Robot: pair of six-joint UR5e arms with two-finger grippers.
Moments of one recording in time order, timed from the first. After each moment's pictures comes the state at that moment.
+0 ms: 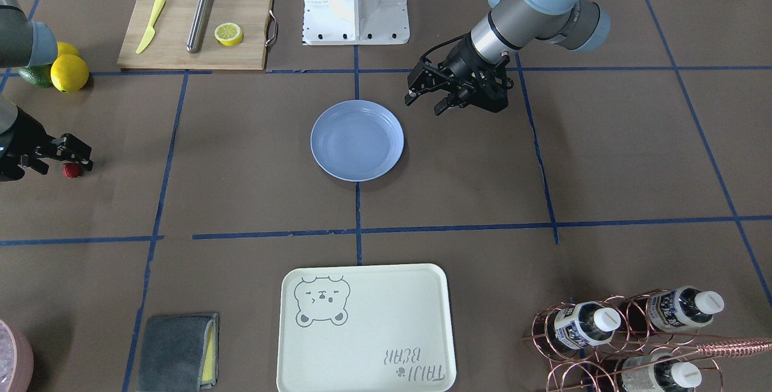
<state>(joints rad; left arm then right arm) -0.59 -1.95 -1.79 -2.26 -2.08 -1.39 0.96 -1.62 1.59 -0.95 2.18 0.80</state>
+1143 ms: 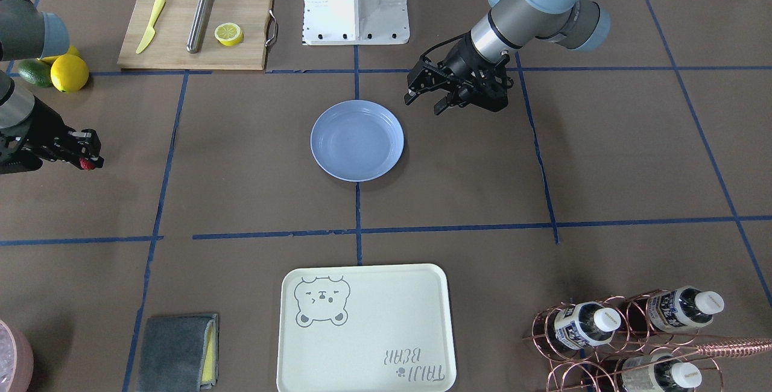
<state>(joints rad) -0.60 -1.95 -1.80 -2.26 -2.08 -1.39 0.91 -1.59 1.72 -0.96 2.22 0.97</state>
